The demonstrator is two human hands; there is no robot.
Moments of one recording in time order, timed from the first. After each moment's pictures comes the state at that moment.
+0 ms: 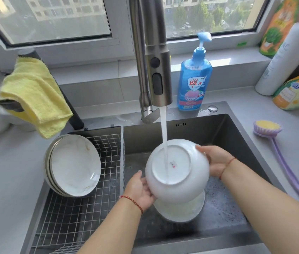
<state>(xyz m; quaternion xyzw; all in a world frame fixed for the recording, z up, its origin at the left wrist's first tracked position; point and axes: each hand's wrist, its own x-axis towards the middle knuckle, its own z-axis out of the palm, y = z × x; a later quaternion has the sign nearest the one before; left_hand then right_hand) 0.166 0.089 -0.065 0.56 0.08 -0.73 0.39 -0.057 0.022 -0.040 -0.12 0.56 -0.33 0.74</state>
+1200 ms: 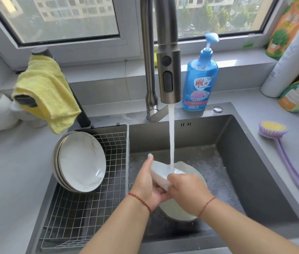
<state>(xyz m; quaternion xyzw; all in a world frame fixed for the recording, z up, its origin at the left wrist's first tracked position) 0.157 0.096 -0.028 0.54 0.02 -0.75 0.38 0.035 0.106 -0.018 -0.76 0.59 0.01 0.27</state>
